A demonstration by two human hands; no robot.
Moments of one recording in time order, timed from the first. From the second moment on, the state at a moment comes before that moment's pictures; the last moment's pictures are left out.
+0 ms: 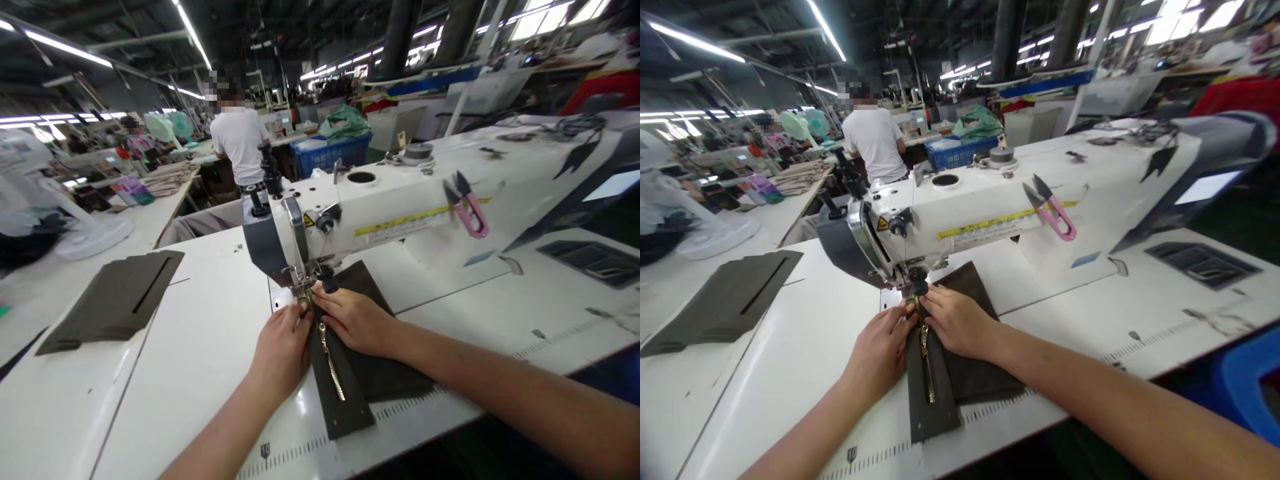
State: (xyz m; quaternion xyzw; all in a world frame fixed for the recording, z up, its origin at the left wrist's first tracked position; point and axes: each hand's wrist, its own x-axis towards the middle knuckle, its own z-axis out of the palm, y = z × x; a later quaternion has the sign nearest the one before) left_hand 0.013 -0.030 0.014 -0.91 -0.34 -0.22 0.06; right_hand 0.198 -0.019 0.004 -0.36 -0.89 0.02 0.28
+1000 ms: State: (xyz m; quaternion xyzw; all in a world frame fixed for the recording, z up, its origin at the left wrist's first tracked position) left_hand 0.012 -0.046 0.013 -0.91 -0.33 -0.24 0.09; right_hand 0.181 -0.105 0.001 -0.29 -0.87 -0.17 0.36
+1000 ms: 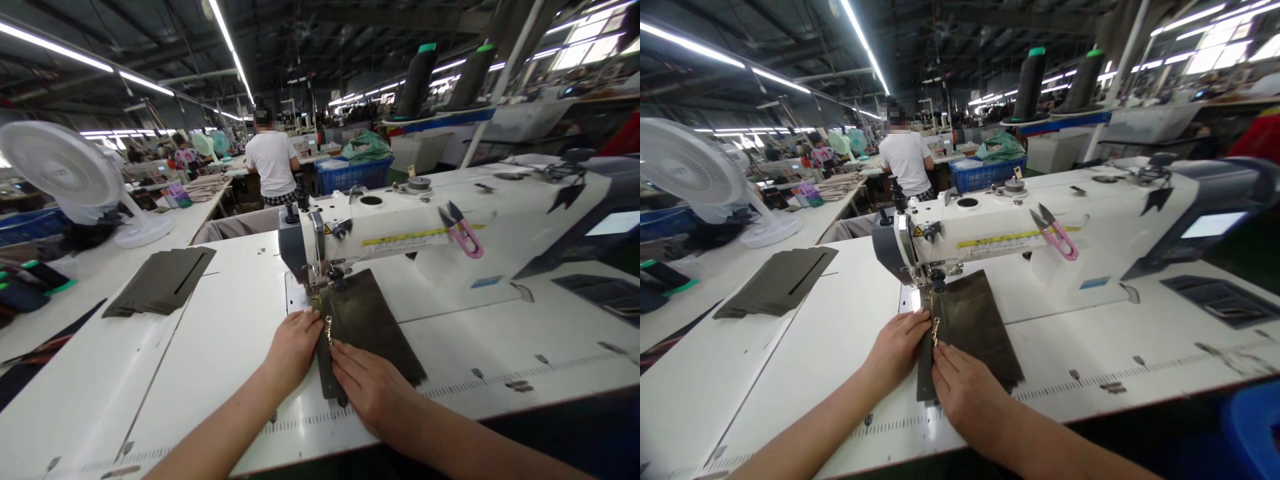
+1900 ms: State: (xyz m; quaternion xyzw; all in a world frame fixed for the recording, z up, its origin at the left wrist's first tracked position) left_hand 0.008 -0.015 0.015 -0.90 -0.35 -0.25 0.02; right_hand 0.179 -0.054 -0.002 -0.33 -0.88 -0.09 0.34
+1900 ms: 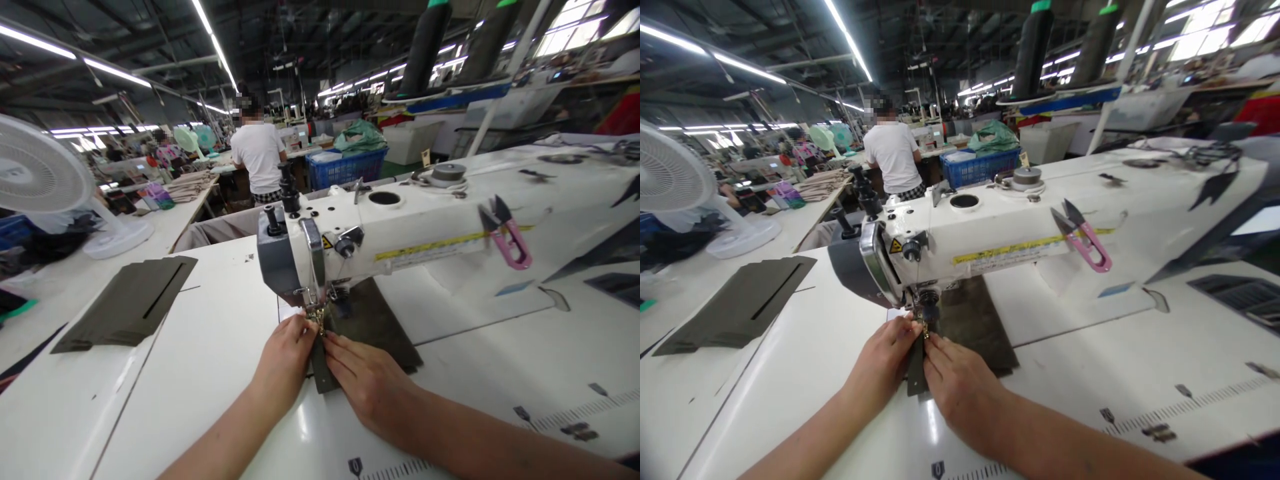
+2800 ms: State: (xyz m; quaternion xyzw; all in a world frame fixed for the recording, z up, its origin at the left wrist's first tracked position) left_hand 0.008 -0.030 0.024 -0.90 -0.41 -0.13 0.06; right_hand 0.161 0.002 0.011 -0.62 -0.75 0.05 0.24
